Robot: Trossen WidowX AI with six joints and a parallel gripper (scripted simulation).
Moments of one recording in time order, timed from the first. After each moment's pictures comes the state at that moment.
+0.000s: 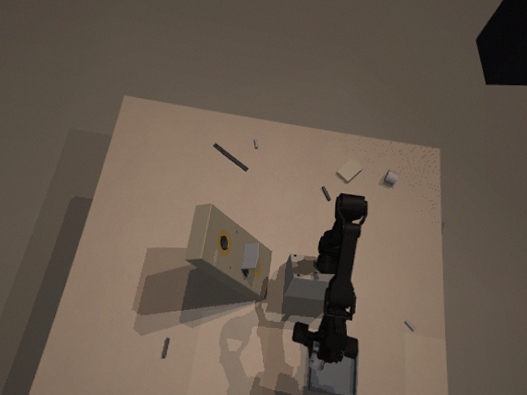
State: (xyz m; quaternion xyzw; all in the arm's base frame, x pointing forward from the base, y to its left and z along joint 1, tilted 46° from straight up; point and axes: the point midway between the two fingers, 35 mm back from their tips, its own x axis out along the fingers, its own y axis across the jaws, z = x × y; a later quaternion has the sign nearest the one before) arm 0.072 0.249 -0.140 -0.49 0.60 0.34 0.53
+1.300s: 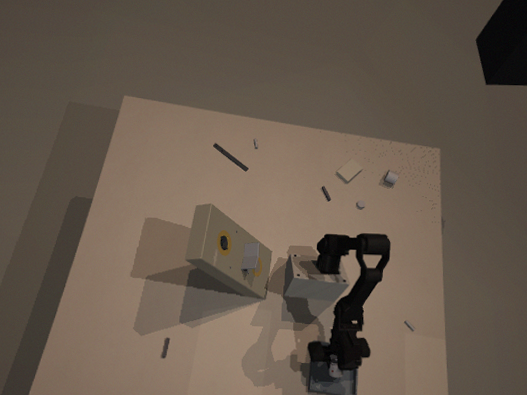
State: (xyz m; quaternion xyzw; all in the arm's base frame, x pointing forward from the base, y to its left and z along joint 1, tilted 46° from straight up) arm -0.031 0.154 -0.241 -0.52 0.59 0.47 0.40
